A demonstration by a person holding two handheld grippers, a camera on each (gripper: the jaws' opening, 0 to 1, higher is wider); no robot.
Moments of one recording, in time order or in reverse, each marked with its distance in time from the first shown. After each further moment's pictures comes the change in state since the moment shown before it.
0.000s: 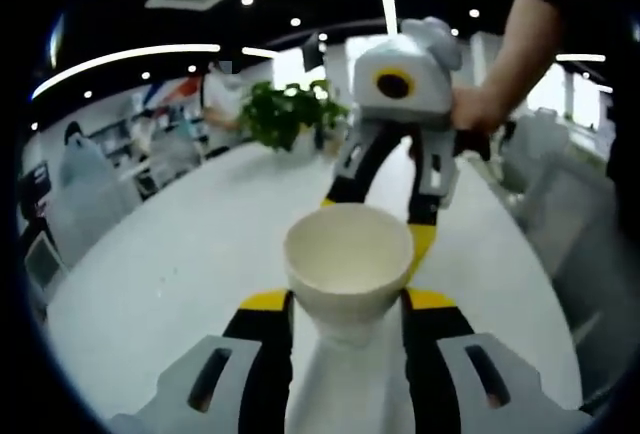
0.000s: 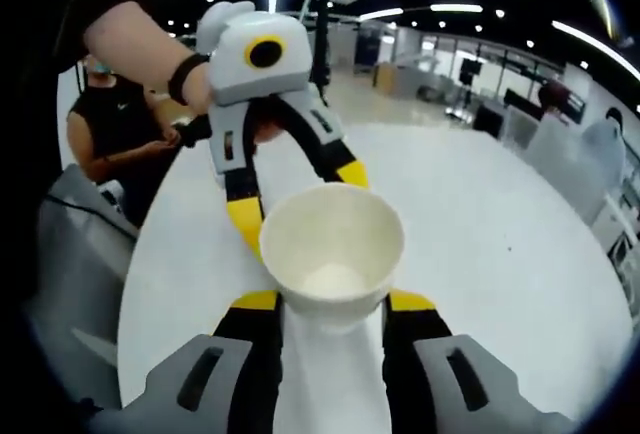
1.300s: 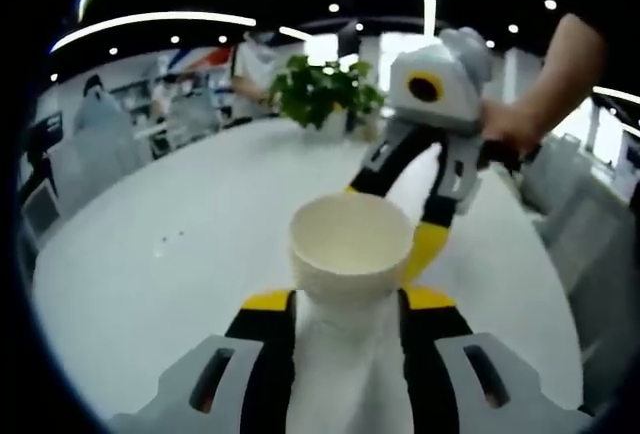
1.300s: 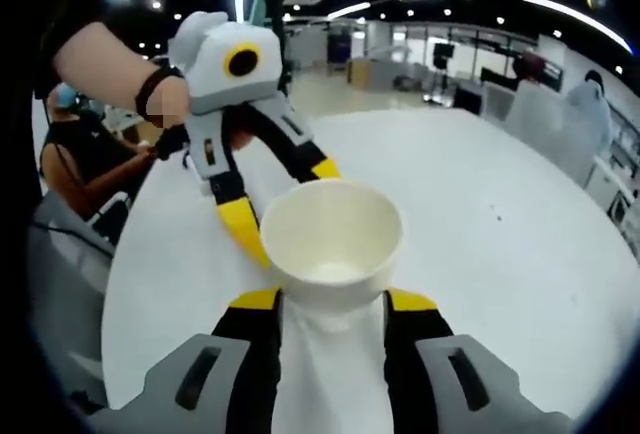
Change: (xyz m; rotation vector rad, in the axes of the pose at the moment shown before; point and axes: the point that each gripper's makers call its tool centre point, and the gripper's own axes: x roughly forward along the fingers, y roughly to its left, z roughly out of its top) left arm 0.014 0.032 -0.026 -0.167 0.047 0.058; right arm 0.012 -0.032 -0.021 0.135 -0.004 -0.049
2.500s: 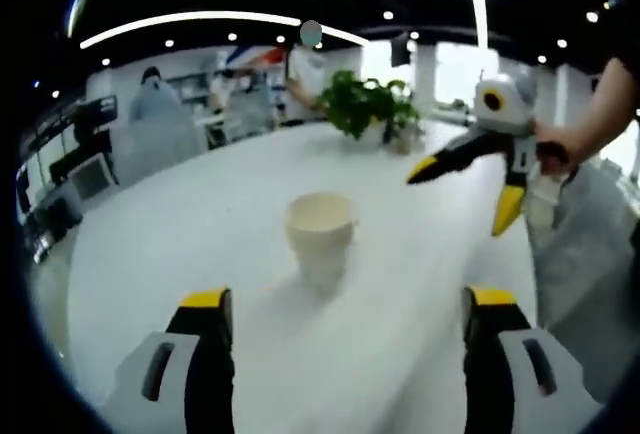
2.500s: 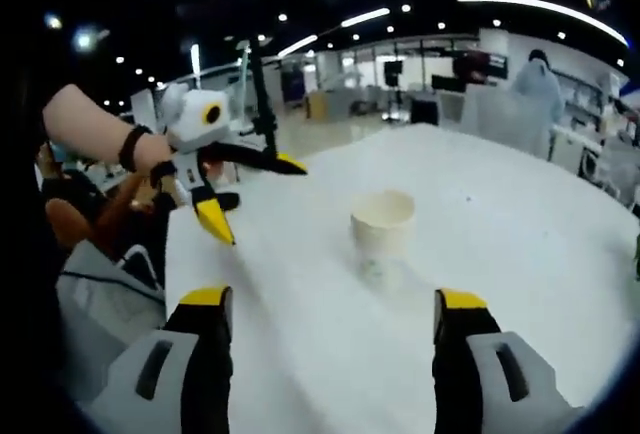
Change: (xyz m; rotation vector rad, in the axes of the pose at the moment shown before) left arm -0.092 -0.067 0.003 -0.120 -0.050 0.234; right arm -0.103 0.083 -0.004 0.197 -0.174 -0.116
